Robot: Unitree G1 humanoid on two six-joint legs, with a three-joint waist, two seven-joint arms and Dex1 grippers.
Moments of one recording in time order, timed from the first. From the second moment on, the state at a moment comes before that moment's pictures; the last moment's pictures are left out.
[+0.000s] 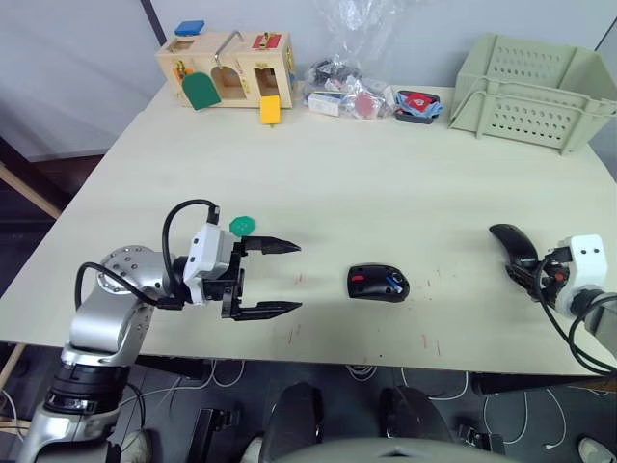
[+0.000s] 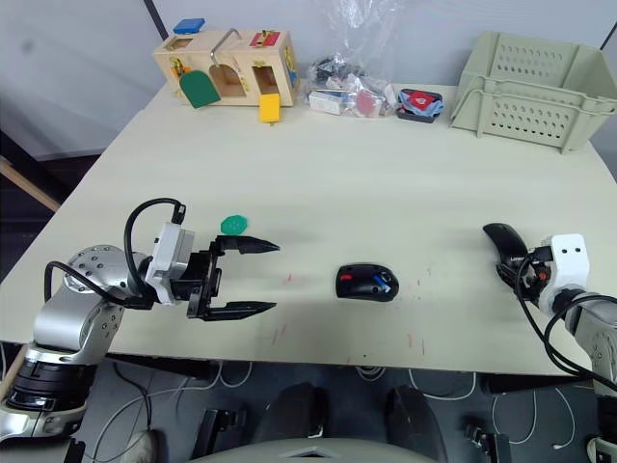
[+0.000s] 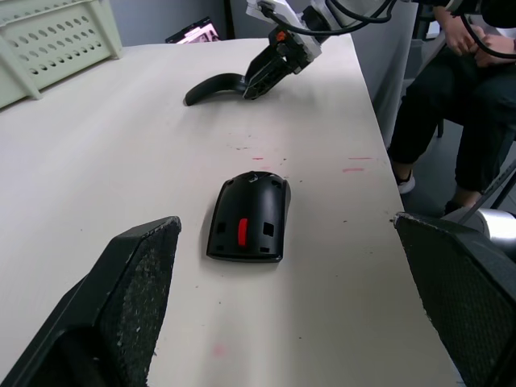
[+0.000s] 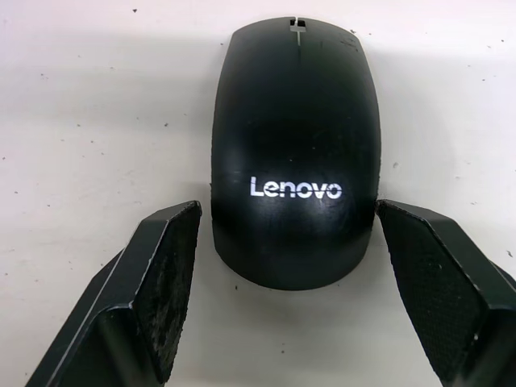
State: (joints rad) left arm -0.19 0.79 0.07 -0.21 -0.54 0.17 -1.37; right arm -0.02 -0.63 -0.37 -0.13 0.42 0.76 0.45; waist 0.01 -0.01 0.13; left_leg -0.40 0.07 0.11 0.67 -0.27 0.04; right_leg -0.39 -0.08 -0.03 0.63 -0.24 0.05
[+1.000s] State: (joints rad) left arm -0.18 0.78 0.06 -0.19 -0.53 0.16 -1.38; right arm -0.04 -0.62 -0.37 -0.11 0.43 0.74 0.45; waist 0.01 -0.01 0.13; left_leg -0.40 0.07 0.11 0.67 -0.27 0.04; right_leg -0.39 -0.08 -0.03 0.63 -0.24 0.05
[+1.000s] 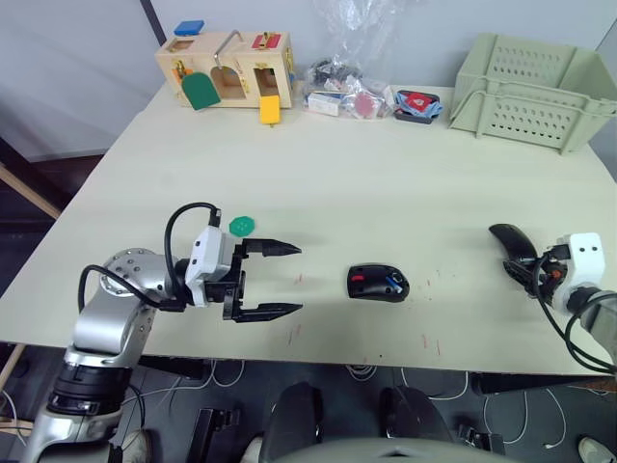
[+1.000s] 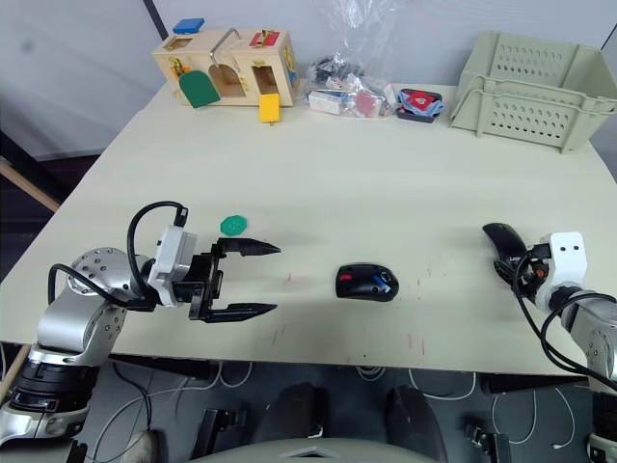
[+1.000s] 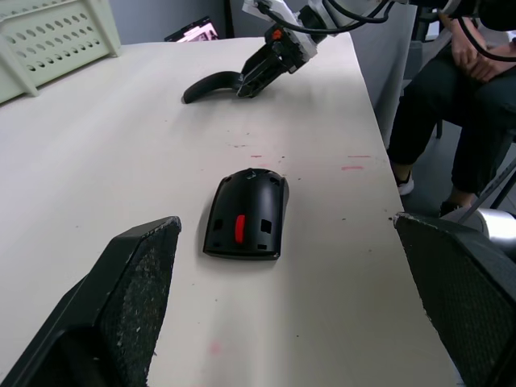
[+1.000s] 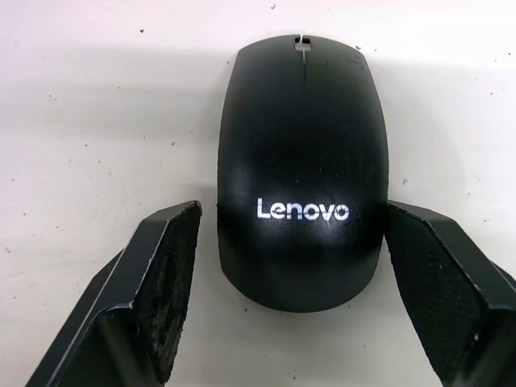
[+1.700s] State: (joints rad) left arm -0.18 0.77 0.03 -0.18 -0.53 0.15 -1.38; right arm -0.05 -0.62 -0.37 -0.12 0.43 0.74 0.43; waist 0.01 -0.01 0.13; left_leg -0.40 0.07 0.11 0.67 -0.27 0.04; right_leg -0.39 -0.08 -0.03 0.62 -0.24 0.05
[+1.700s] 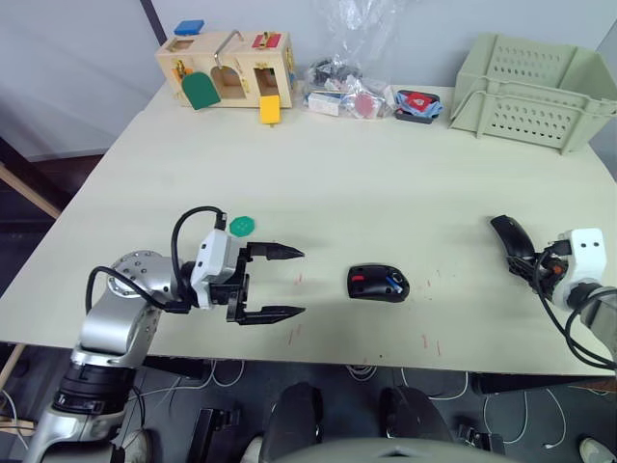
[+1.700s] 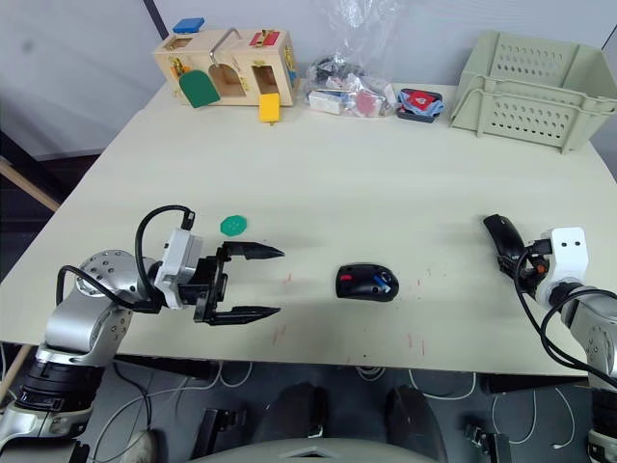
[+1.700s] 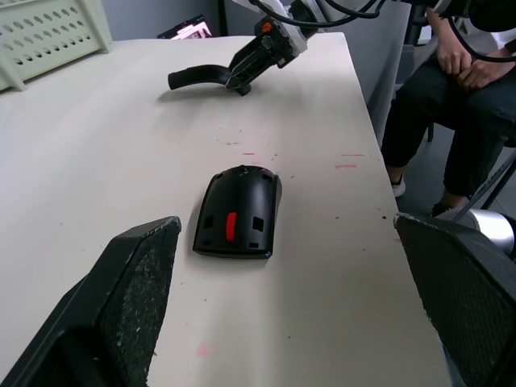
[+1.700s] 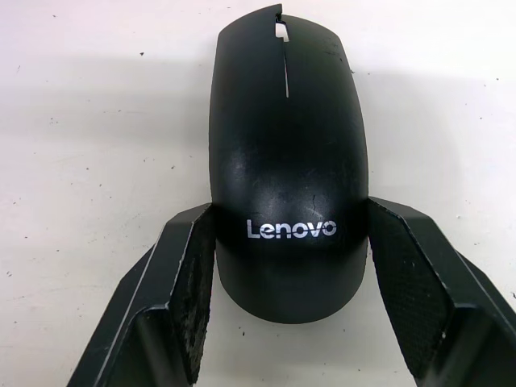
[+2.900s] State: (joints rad) left arm -0.30 0.82 0.04 -0.01 -0.53 0.10 -1.52; right arm -0.51 -1.09 0.19 -0.47 0.47 0.80 1.13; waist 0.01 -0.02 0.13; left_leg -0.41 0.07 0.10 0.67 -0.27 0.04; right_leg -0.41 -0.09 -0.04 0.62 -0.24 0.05
